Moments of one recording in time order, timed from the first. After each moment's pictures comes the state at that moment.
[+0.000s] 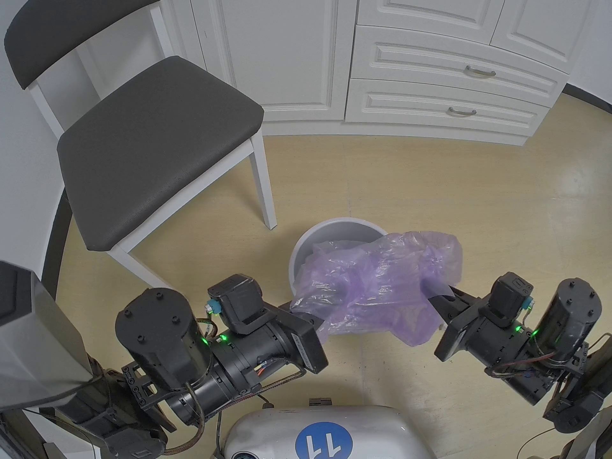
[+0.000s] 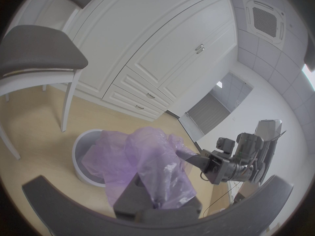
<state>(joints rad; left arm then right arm) -0.86 1.90 -0.43 -1.53 -0.01 -0.40 0.74 1.69 -0.21 -1.50 -0.23 0.09</state>
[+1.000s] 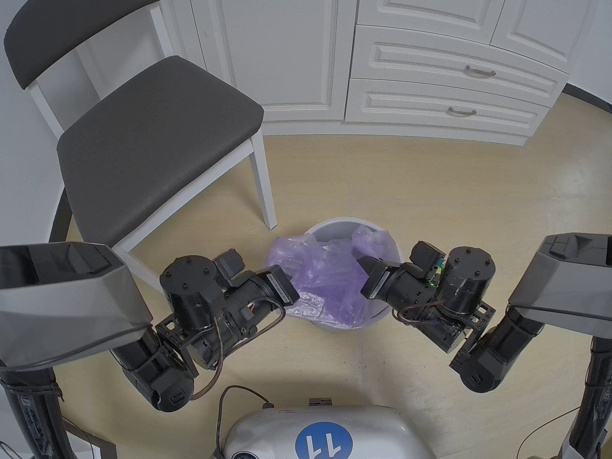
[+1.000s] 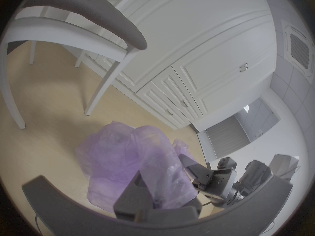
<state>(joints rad) -0.63 2.15 -0.63 -1.53 -0.02 -0.68 0.62 2.17 -0.69 -1.55 -0.04 0.53</state>
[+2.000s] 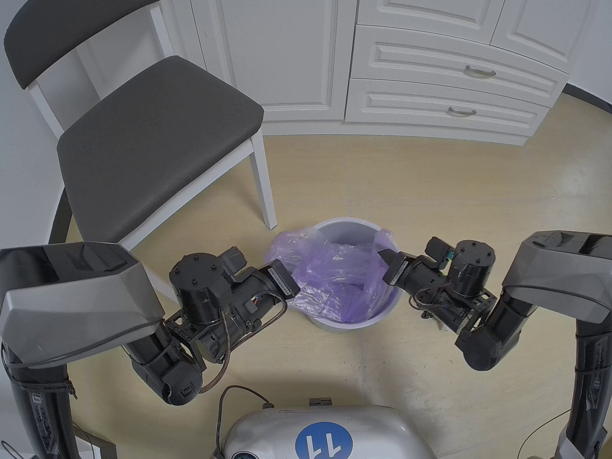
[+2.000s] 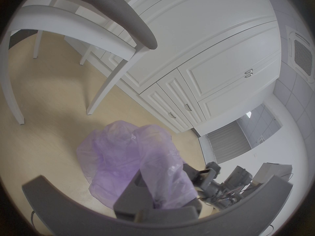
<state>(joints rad) -0.61 2.21 -0.69 -1.53 -0.02 -0.73 0.46 2.29 -0.77 -1.55 0.06 0.57</state>
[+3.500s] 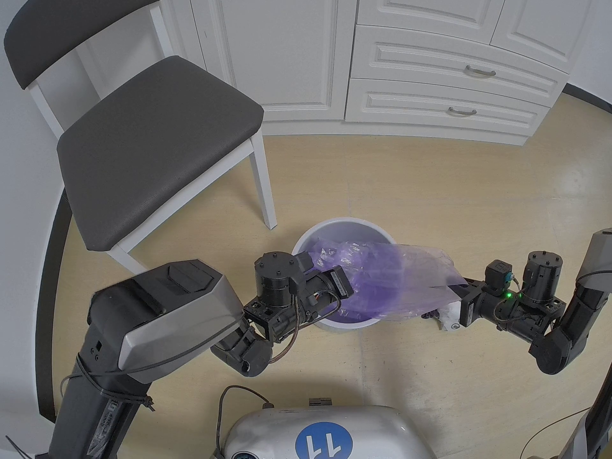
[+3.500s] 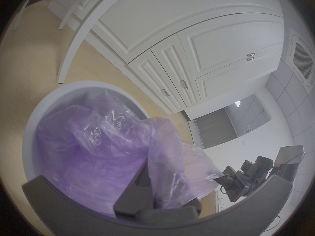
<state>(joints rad) -0.63 2.56 -1.26 -1.27 -0.21 -0.74 0.19 2.03 -0.37 -1.42 0.23 -0.19</state>
